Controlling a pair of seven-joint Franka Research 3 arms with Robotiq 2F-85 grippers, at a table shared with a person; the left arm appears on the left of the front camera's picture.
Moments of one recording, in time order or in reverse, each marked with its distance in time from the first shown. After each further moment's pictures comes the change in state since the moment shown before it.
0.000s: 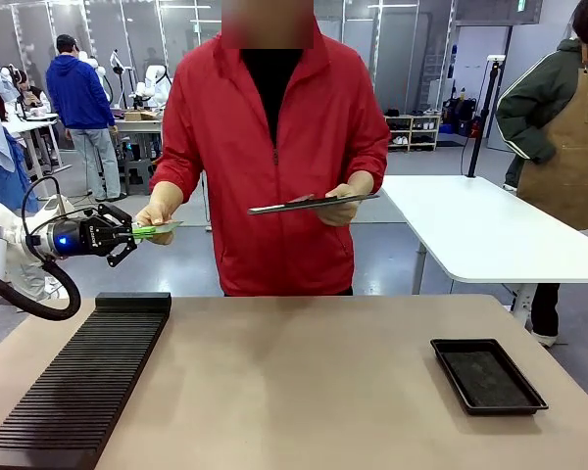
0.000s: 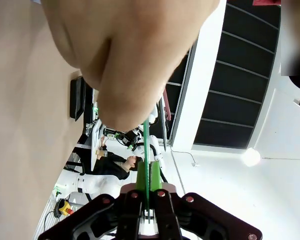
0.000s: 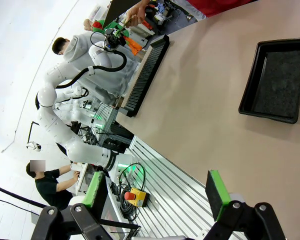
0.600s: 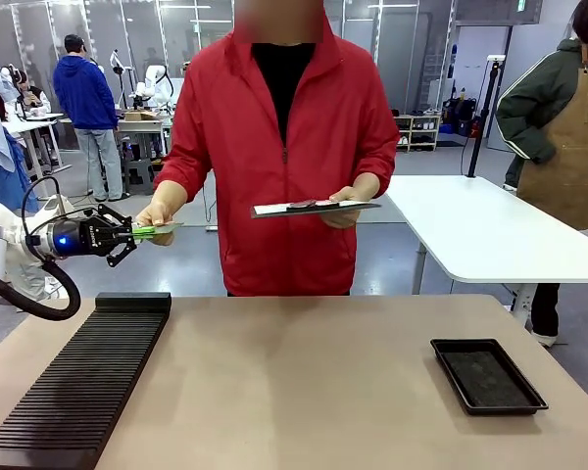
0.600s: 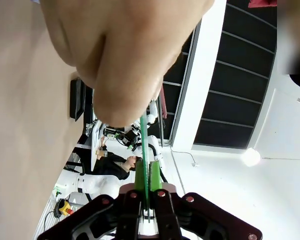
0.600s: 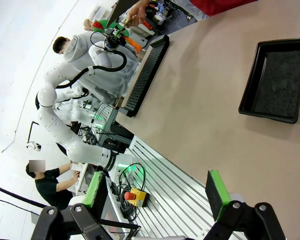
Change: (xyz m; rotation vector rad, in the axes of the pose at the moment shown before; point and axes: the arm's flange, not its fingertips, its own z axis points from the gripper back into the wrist) left arm 0.000 0.000 0.000 0.000 -0.001 0.000; right arm 0.000 0.000 0.000 0.000 0.000 0.000
